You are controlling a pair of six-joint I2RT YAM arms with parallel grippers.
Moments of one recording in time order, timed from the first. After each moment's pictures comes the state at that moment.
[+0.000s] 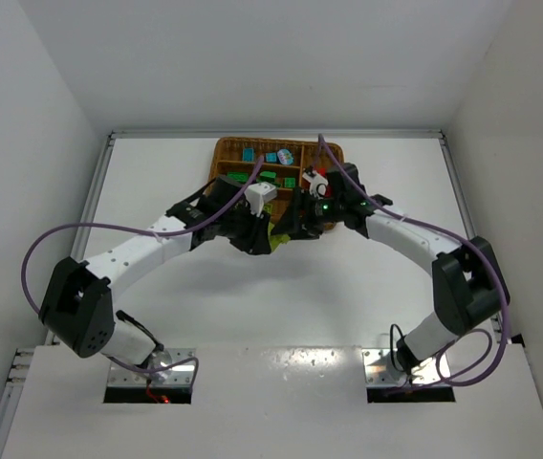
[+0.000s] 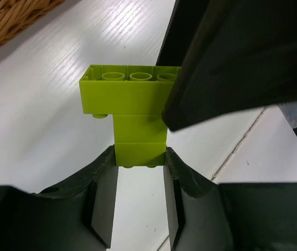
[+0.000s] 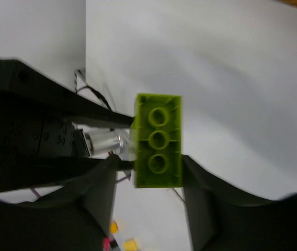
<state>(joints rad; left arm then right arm) -0.59 1.43 1.06 -0.43 0.41 -0.13 0.47 1.59 1.02 -0.16 -0.69 0.70</state>
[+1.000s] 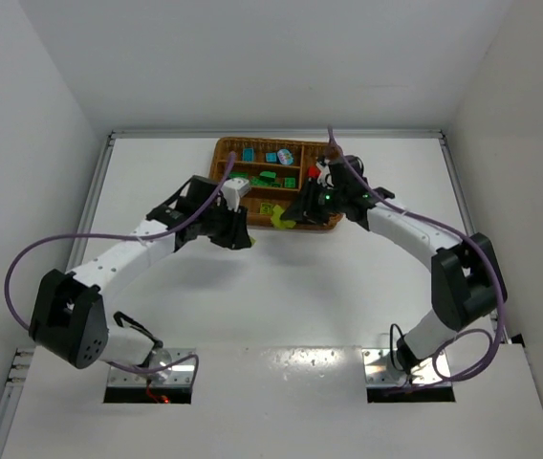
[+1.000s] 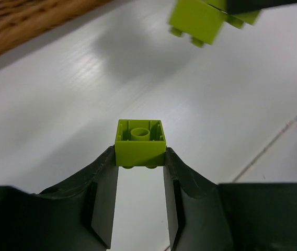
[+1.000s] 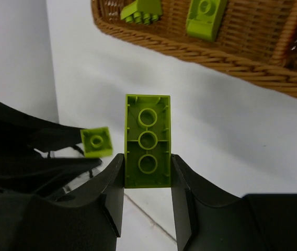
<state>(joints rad) -0.46 1.36 0.98 -0.43 0.39 -0.15 0.43 1.61 1.08 -0.18 -0.47 0.73</state>
